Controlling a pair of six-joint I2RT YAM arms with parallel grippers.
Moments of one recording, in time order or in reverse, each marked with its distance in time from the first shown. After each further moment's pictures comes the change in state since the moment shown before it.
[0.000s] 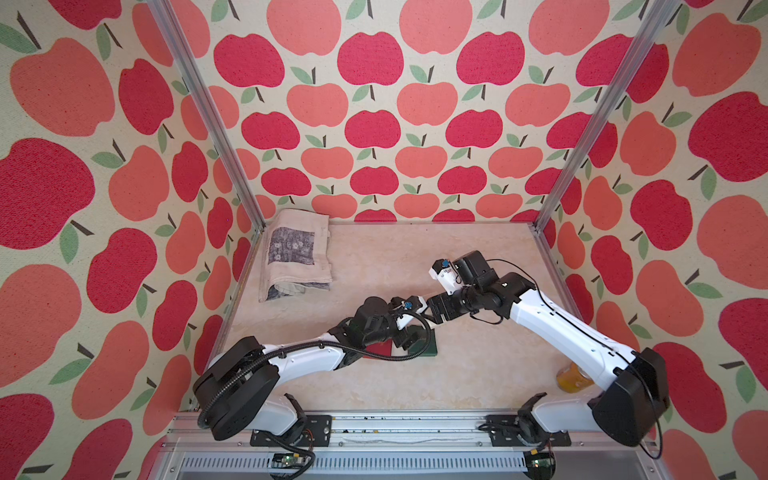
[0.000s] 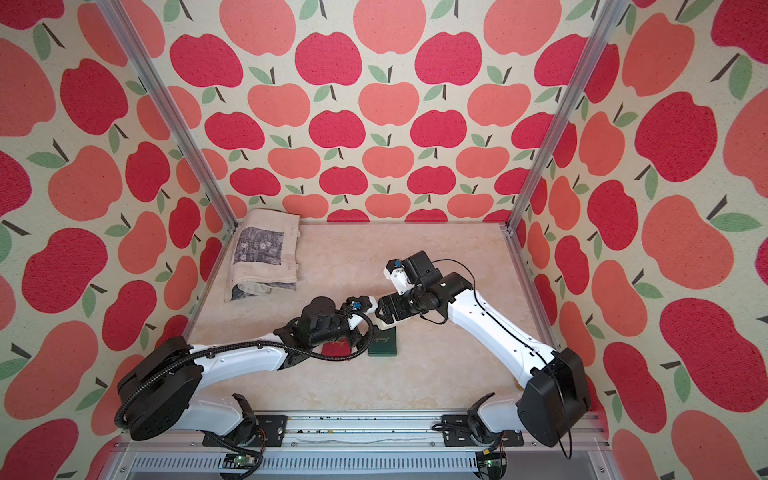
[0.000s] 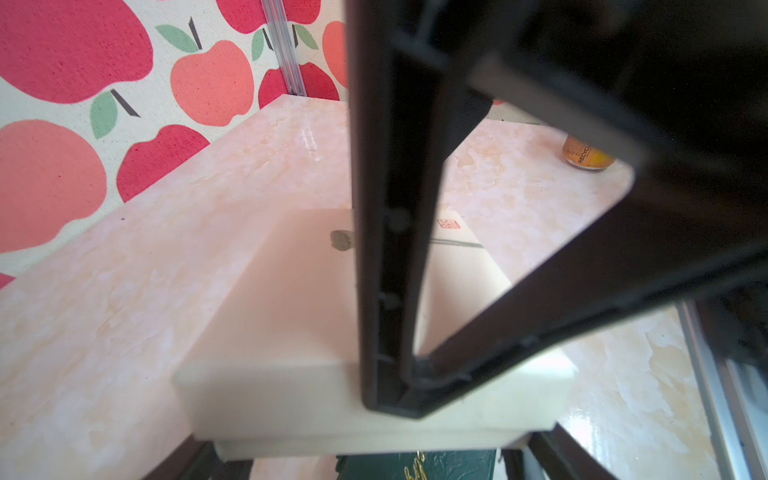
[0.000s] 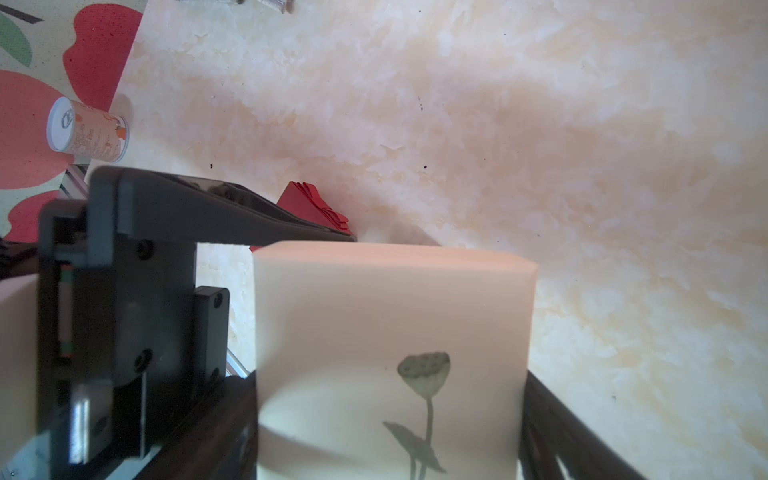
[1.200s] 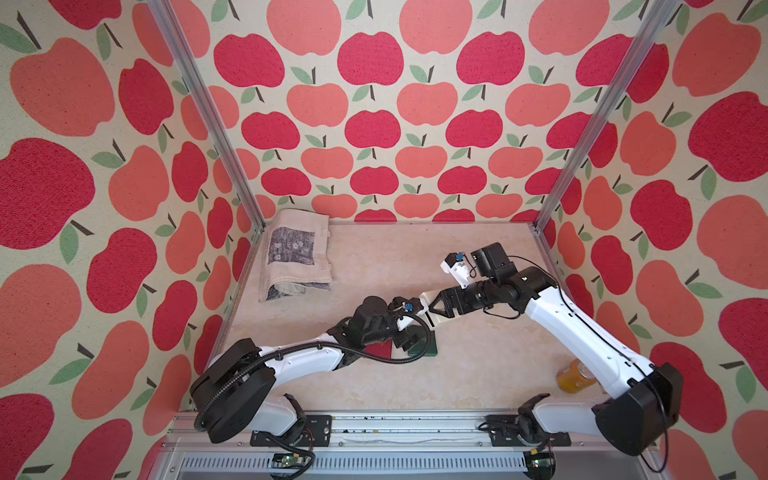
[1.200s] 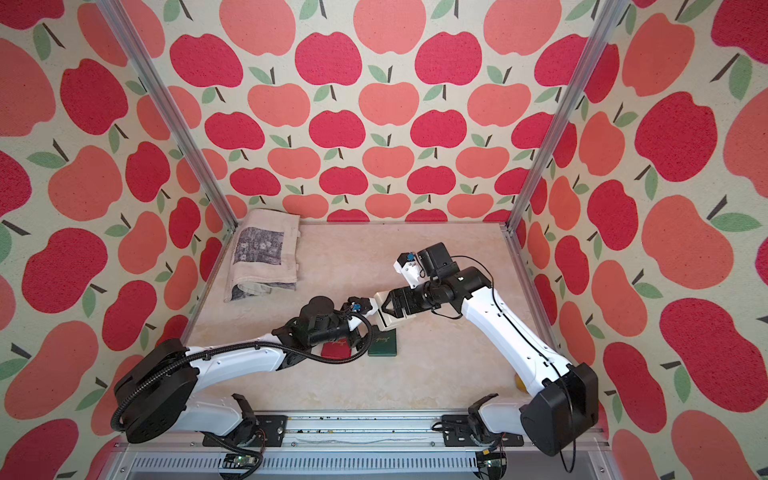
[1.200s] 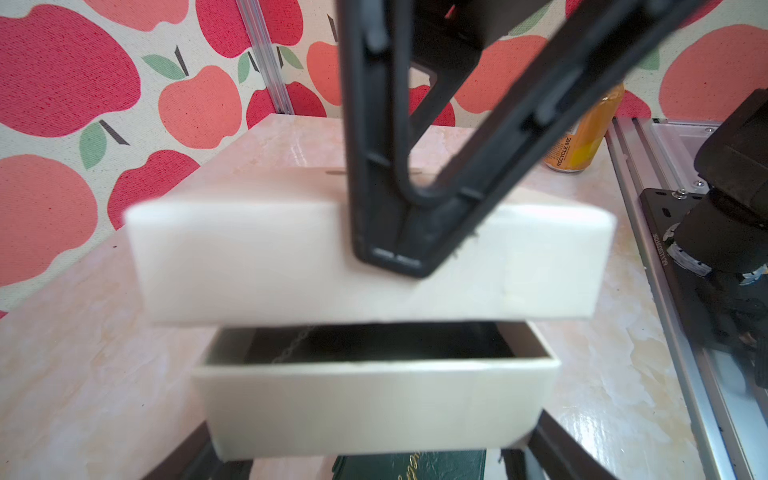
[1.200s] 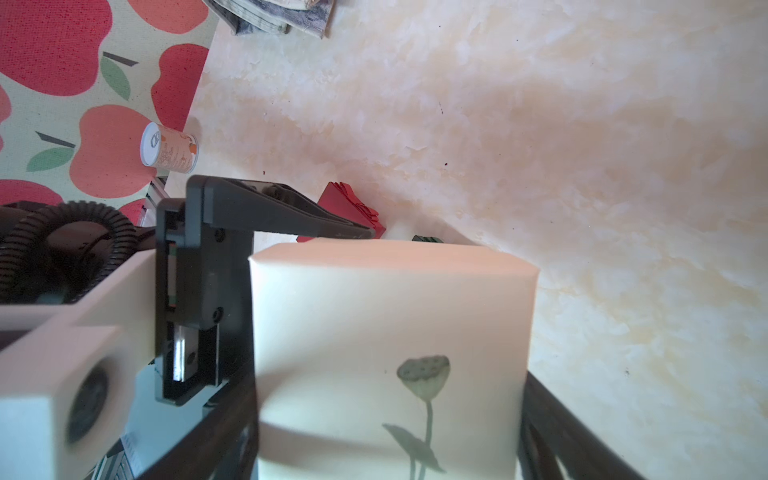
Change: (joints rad) left arm -0.002 -0.019 0.003 -0.005 0.043 0.034; right arm -0.114 -0.055 0.061 -0.108 -0.166 -0.028
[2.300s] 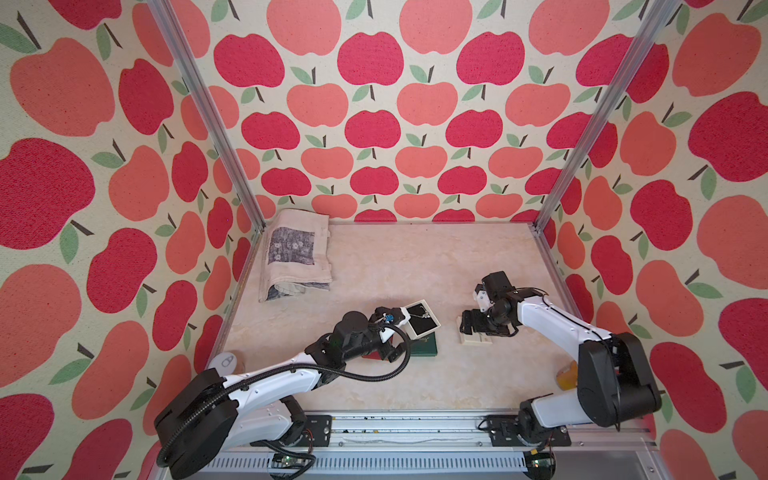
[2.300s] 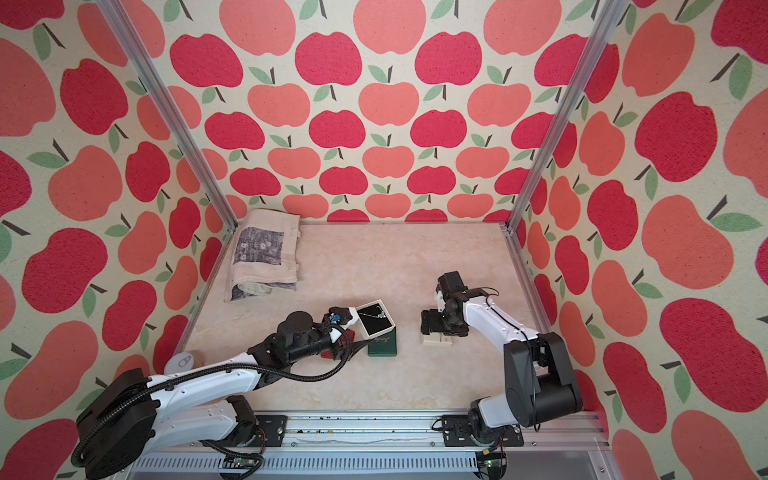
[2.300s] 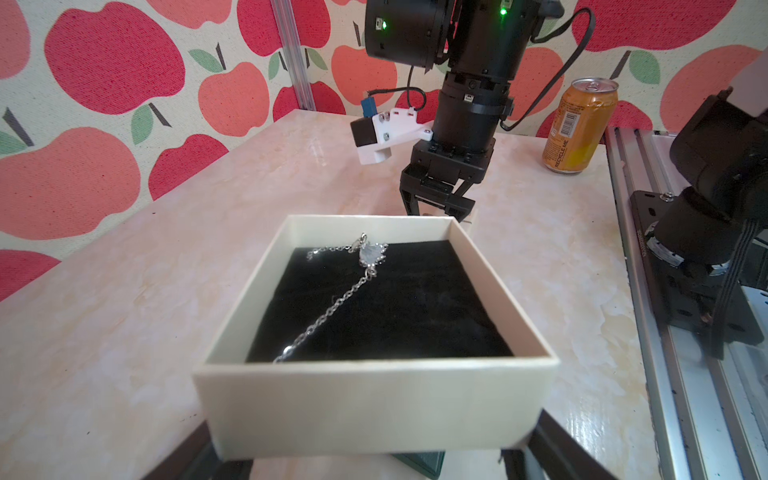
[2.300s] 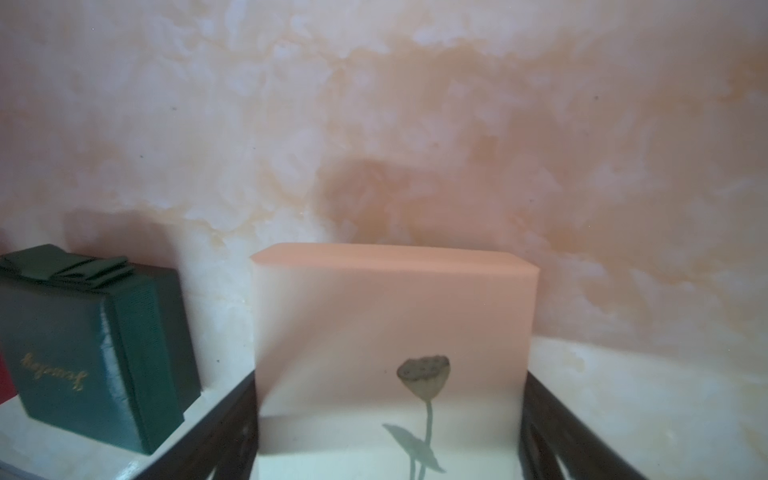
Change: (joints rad) left arm 0.000 -0.249 -0.182 -0.026 -0.065 -0.058; right arm -0.232 0.127 -0.401 0.178 0.321 0.079
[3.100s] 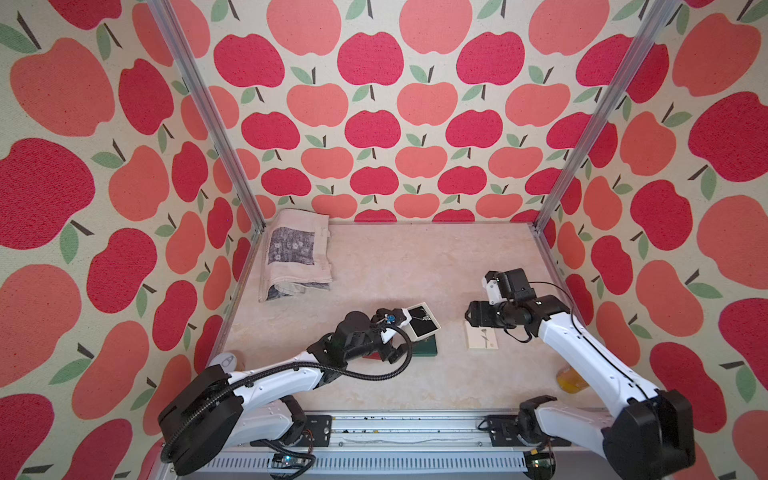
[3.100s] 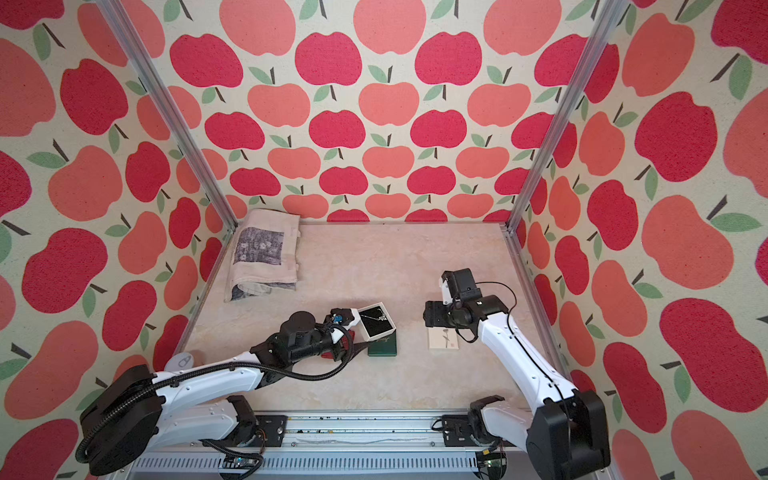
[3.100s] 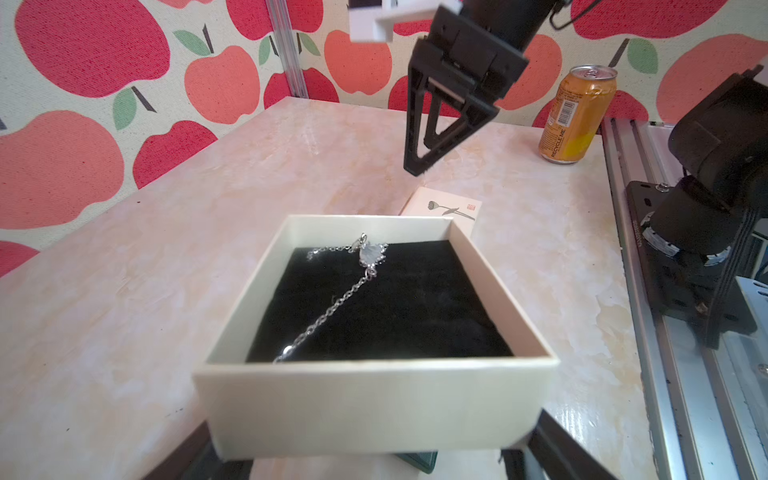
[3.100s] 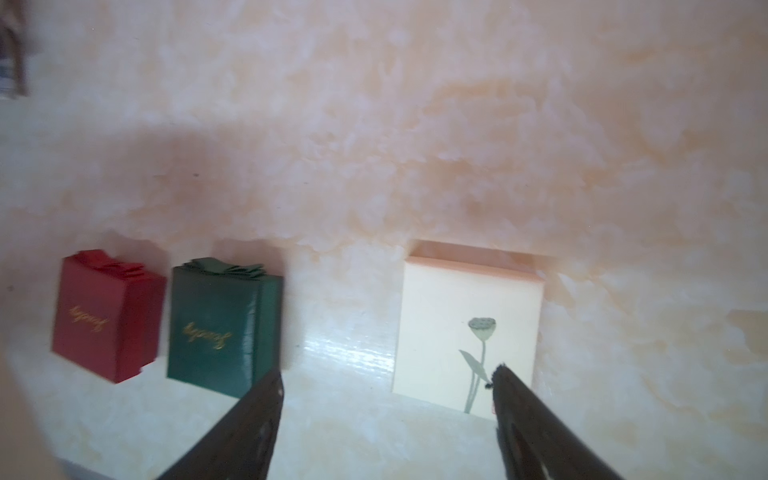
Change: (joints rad) left arm 0.000 0.035 0.002 0.000 0.021 -0.004; right arm 0.056 -0.314 0.062 -0.029 -0.014 0.028
